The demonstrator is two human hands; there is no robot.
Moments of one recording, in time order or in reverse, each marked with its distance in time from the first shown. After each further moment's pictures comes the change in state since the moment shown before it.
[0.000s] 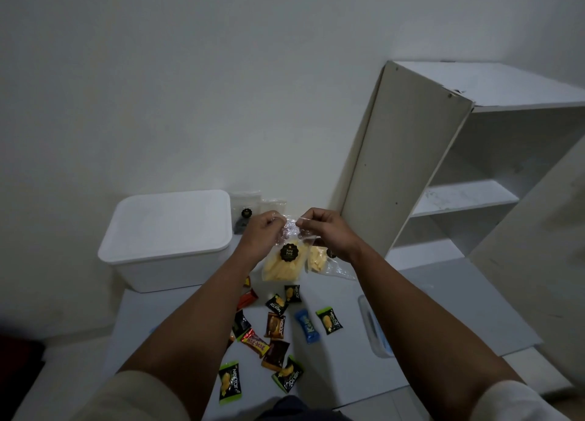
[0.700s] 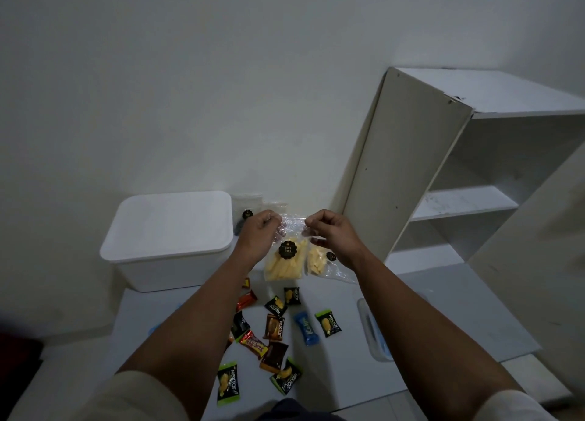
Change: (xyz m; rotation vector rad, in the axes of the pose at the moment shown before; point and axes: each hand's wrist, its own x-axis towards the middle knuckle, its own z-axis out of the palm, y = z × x) left_hand -0.001 -0.001 -0.004 0.011 0.084 0.013; right_hand -0.009 0.006 -0.004 0.101 0.103 -0.056
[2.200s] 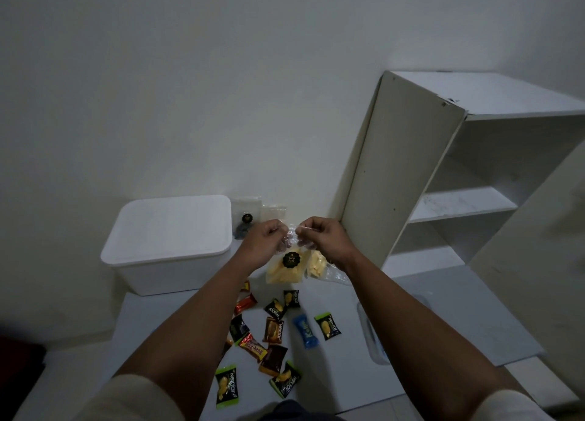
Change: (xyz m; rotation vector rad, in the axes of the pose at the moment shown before) left_hand -0.005 0.001 0.007 0.018 -0.138 -0.012; right_hand -0.003 -0.001 0.008 -0.205 -0.017 -0.079
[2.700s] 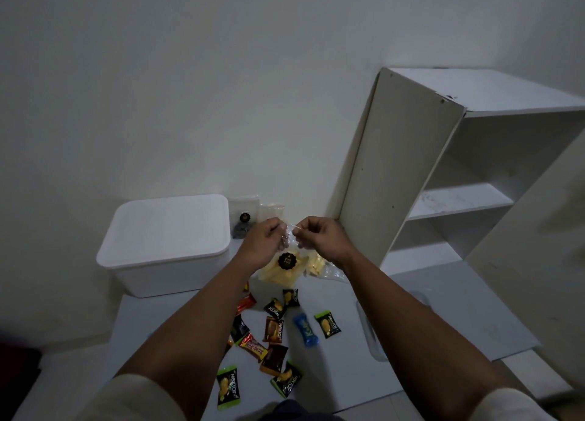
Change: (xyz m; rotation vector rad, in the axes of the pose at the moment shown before) left_hand 0.009 -0.011 0.001 0.090 -0.028 0.057; right_hand 0.001 0.000 0.005 -0.064 0.004 -0.010
